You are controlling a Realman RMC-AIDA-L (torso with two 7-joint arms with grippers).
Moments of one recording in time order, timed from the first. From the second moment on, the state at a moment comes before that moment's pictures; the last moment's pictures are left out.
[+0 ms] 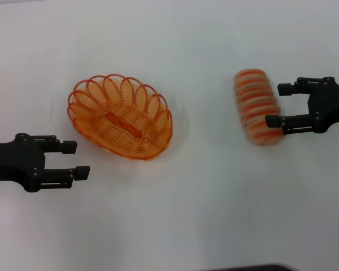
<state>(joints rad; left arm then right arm) -0.44 -2.15 0.53 0.96 2.37 1.85 -1.51 0.46 2.08 -0.45 -0.85 -2.31 -1.67 1.34</state>
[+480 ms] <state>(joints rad) -0.45 -2.15 0.49 0.96 2.37 1.85 -1.53 0.46 2.08 -0.45 -0.85 -2.31 -1.67 1.34</state>
